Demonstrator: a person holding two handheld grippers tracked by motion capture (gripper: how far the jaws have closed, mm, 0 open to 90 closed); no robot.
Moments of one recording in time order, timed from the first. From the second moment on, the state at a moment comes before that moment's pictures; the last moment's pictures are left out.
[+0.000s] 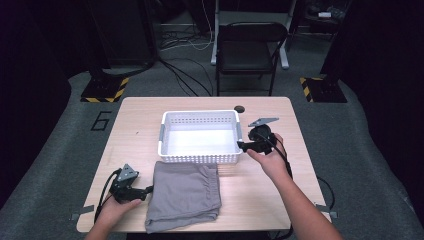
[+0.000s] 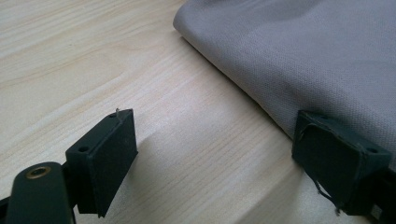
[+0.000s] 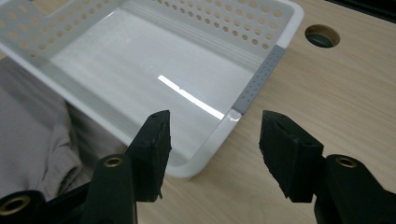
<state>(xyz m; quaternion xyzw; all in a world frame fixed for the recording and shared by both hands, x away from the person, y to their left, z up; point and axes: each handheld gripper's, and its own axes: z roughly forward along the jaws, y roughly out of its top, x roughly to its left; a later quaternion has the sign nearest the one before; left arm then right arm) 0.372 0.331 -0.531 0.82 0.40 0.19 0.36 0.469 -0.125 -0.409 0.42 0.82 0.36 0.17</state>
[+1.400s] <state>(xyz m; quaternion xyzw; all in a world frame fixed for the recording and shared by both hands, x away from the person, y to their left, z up) 0.340 0.287 -0.506 0.81 0.44 0.10 0.38 0.407 -0.044 -0.484 0.30 0.89 0.34 0.07</state>
